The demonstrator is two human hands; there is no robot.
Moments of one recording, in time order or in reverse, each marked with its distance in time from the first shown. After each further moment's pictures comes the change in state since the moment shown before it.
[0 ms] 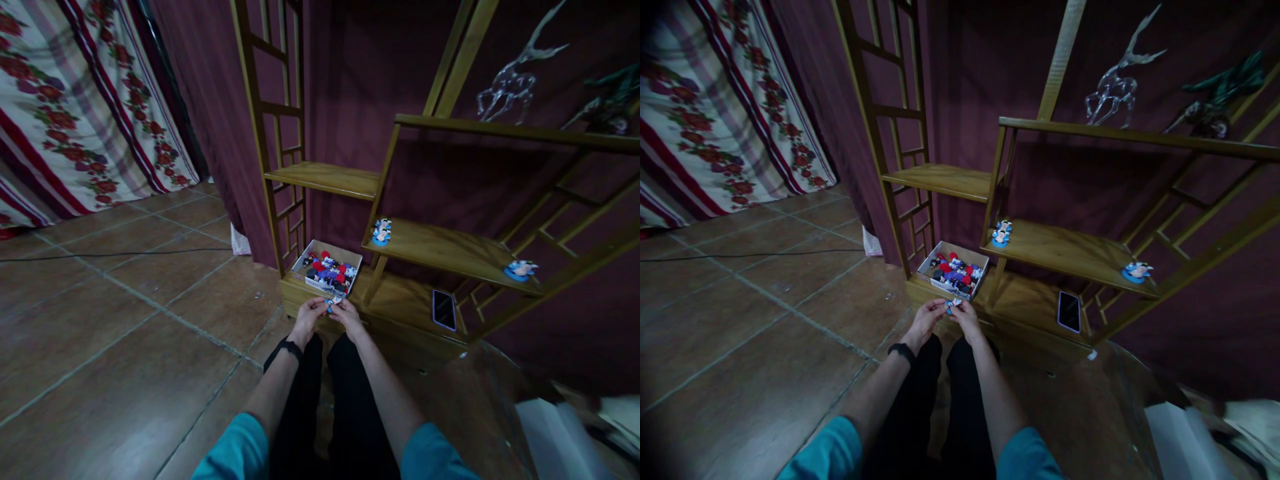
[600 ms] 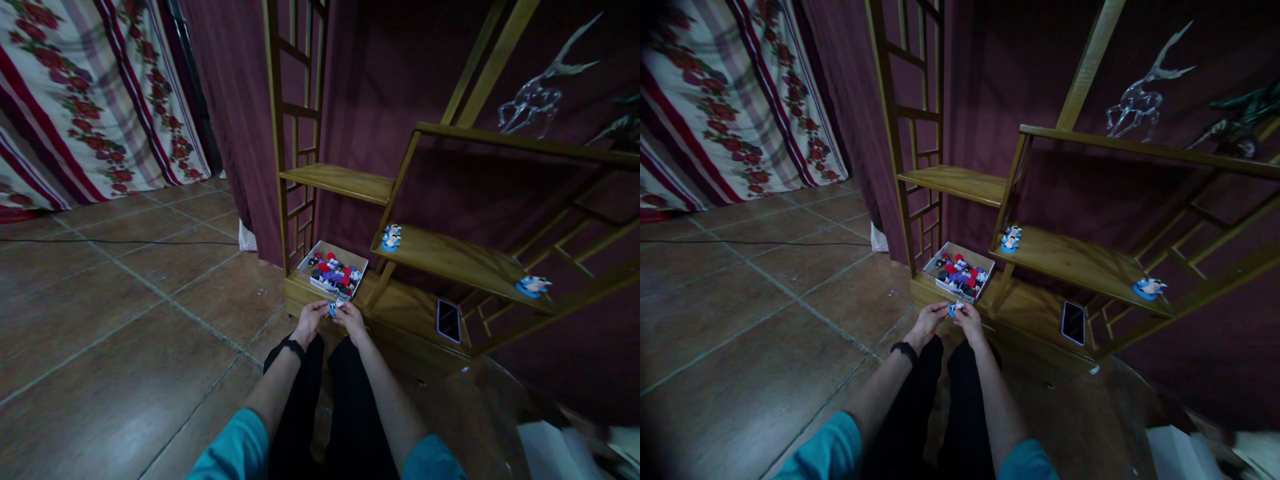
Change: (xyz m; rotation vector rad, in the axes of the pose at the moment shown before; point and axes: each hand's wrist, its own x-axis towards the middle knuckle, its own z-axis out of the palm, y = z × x) left_hand 0.001 -0.004 -0.004 -0.088 0.006 -0.020; right_hand 0.004 0.007 -0.002 -0.049 0.014 -0.026
